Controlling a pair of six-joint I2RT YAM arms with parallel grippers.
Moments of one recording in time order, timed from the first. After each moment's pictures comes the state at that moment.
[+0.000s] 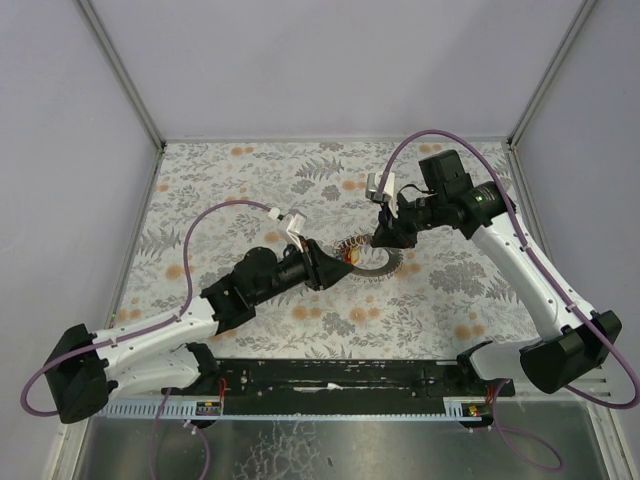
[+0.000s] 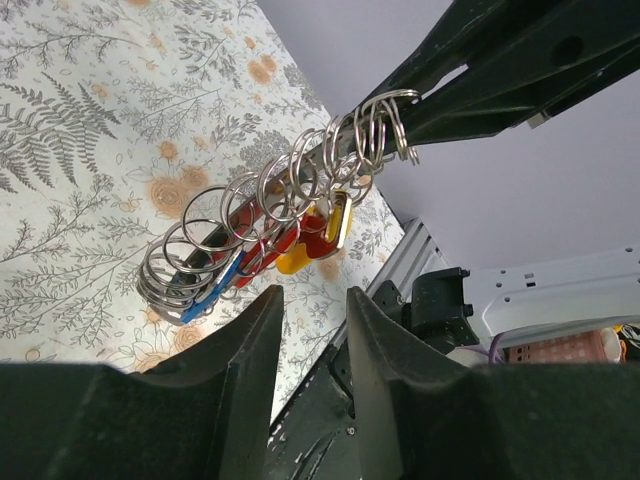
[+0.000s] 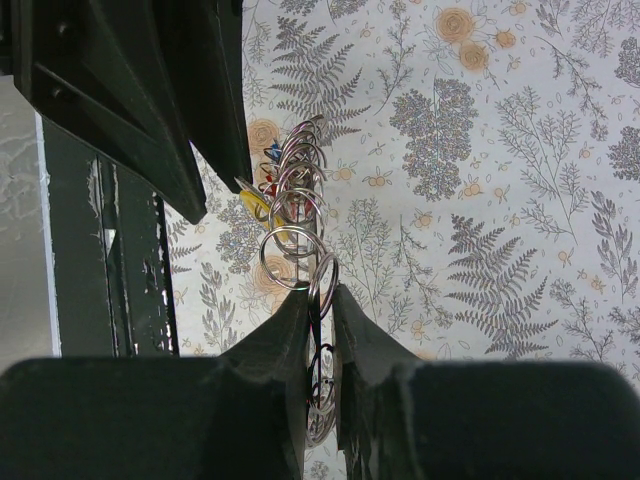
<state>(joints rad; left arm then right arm) -0.94 1.02 0.60 0.33 0.05 -0.78 0.45 1.34 1.42 -1.00 -0.77 -0.67</state>
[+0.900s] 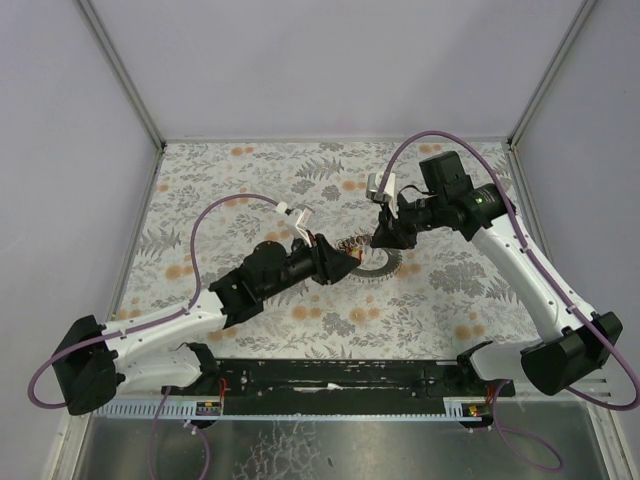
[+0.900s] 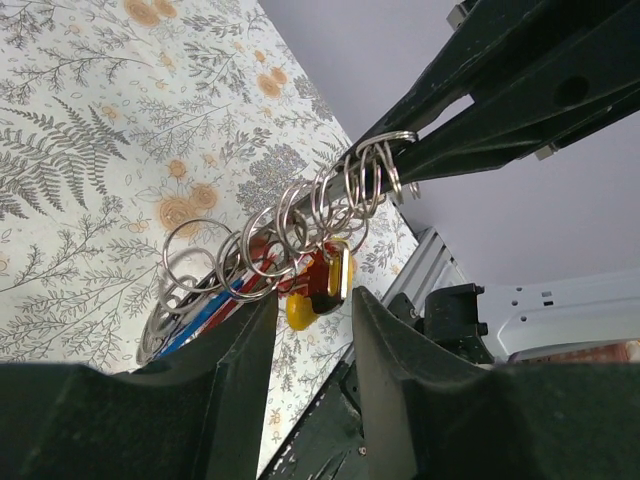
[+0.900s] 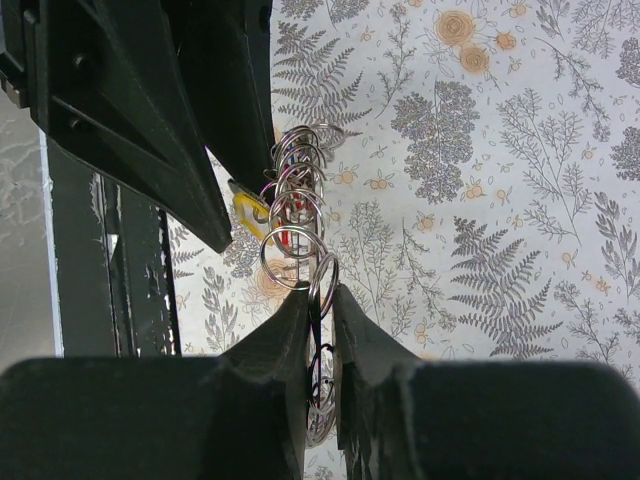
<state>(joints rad) -0.95 1.10 0.66 0.33 0.03 -0.75 0.45 1.33 1.40 -0.97 -0.78 -0.65</state>
